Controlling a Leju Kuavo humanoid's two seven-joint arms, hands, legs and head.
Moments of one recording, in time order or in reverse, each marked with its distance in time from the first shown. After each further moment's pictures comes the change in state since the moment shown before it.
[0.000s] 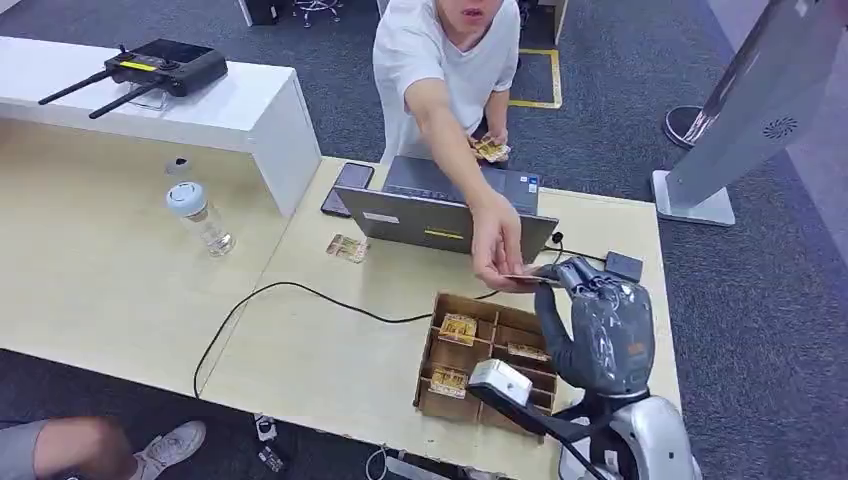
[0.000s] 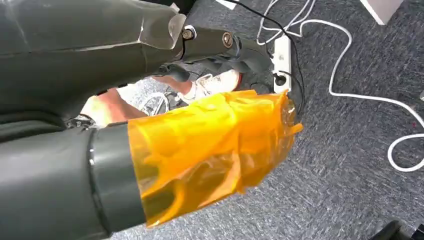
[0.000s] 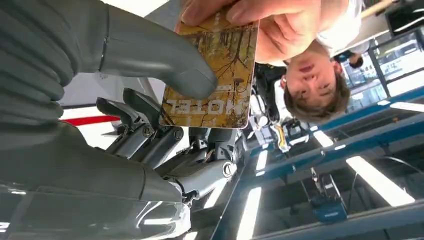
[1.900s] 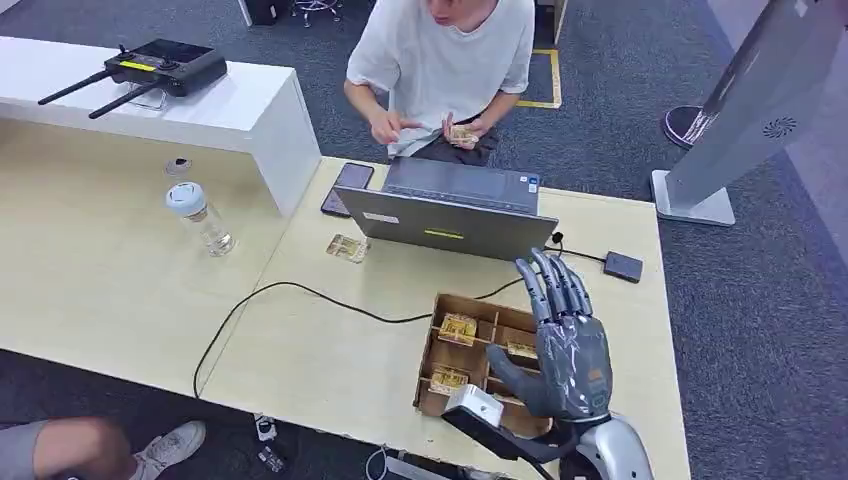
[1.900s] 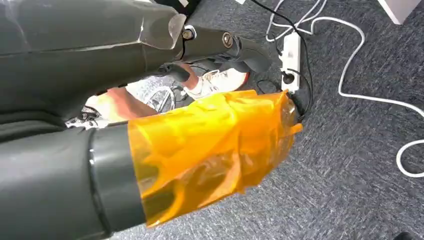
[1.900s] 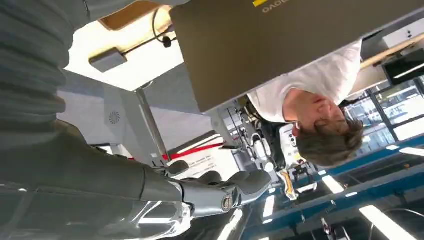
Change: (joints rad) left arm 0.005 0.000 0.005 0.000 0.033 0.028 0.018; right arm 0.099 0.029 0.041 0.067 -0.050 -0.013 0.000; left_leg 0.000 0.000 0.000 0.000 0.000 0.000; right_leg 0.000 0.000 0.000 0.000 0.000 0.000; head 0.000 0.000
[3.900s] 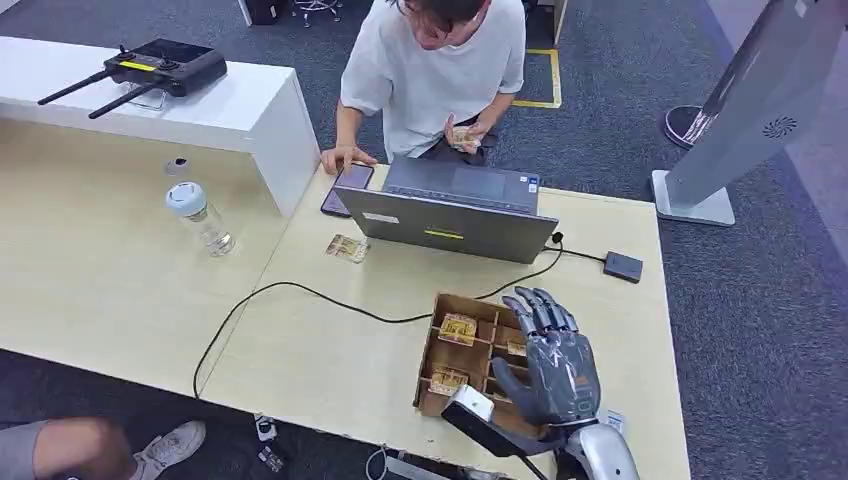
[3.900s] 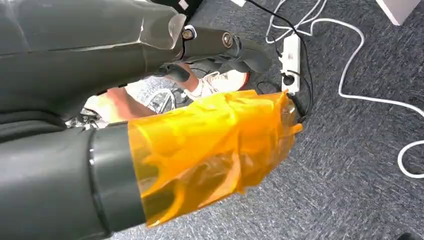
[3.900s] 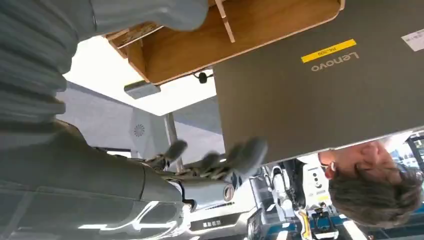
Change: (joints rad) left arm 0.000 0.000 0.002 0.000 -0.015 -0.001 0.005; right arm 0.009 -0.011 -0.011 0.126 0.037 0.034 0.037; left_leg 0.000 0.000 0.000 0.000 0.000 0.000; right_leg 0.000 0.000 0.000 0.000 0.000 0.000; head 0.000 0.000
